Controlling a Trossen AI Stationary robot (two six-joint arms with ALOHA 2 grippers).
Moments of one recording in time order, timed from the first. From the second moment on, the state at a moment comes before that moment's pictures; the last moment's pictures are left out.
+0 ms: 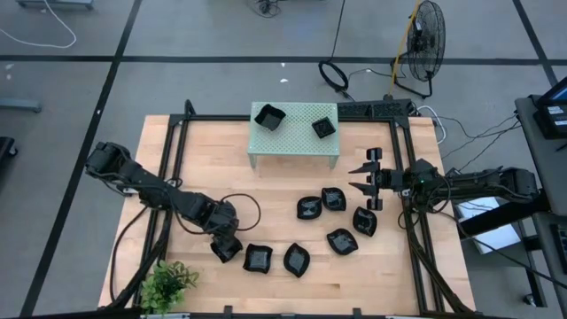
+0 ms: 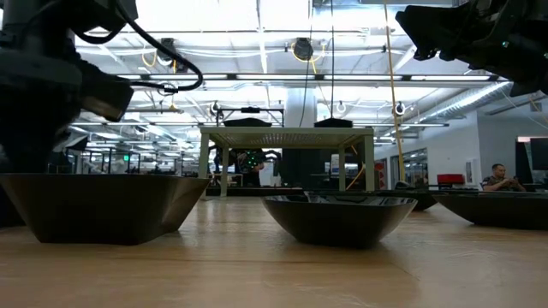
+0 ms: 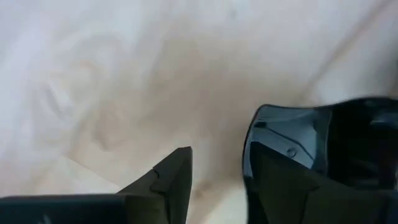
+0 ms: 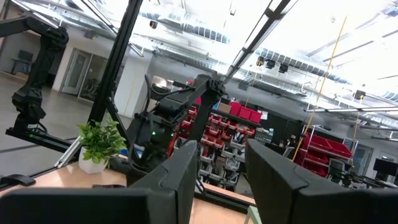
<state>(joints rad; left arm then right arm) -0.39 1.46 0.76 -0.72 0.05 -1.08 -0.18 0.77 0.06 1.12 -0.28 -0.22</state>
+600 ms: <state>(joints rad) -0.26 1.46 0.76 -0.90 -0.15 -1.14 -0.18 0.77 0.06 1.12 -0.28 -0.22</state>
